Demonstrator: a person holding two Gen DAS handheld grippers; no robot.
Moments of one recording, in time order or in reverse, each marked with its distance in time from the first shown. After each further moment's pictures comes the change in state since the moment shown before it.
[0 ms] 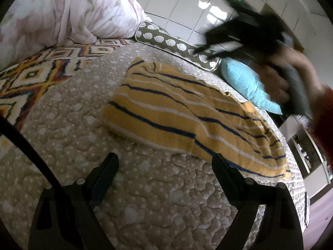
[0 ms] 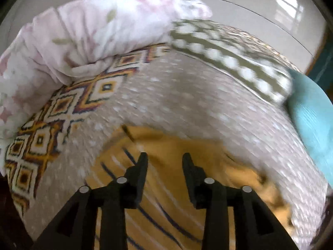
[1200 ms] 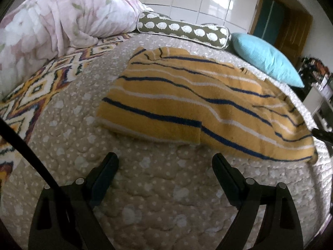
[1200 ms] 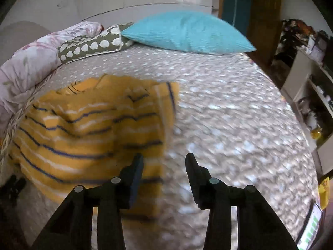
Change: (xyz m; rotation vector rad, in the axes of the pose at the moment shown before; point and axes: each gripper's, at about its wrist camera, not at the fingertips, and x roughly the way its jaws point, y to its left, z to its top) left arm 0.024 -0.027 -0.002 0.148 0.099 0.208; right arm -0.107 -0.151 -0.278 0.486 -0.123 -0.279
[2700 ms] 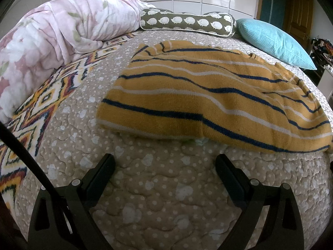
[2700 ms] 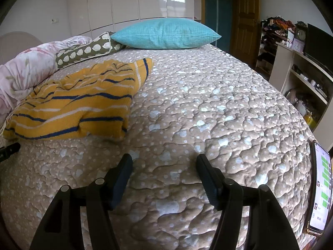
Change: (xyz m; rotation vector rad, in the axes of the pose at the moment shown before) left arm 0.006 -0.017 -0.002 0.076 0.034 0.130; right arm -0.020 -0.031 -0.107 0.070 -0.132 -0.052
